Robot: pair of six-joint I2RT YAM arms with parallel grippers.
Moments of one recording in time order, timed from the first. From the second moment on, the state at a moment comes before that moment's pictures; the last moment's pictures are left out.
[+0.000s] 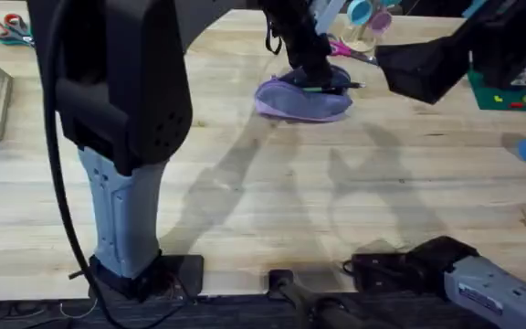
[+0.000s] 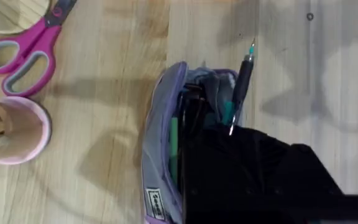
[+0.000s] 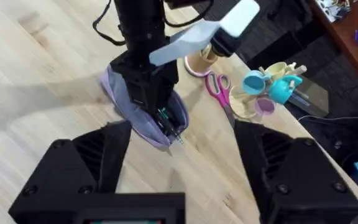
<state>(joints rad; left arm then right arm) -0.52 2.16 1.99 -1.08 0.65 0.81 0.35 0.99 1.37 -0.96 -0.06 -0.50</state>
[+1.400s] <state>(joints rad) -0.53 2.21 2.00 -1.23 0.45 0.80 0.35 0.99 1.37 -0.96 -0.06 -0.50</state>
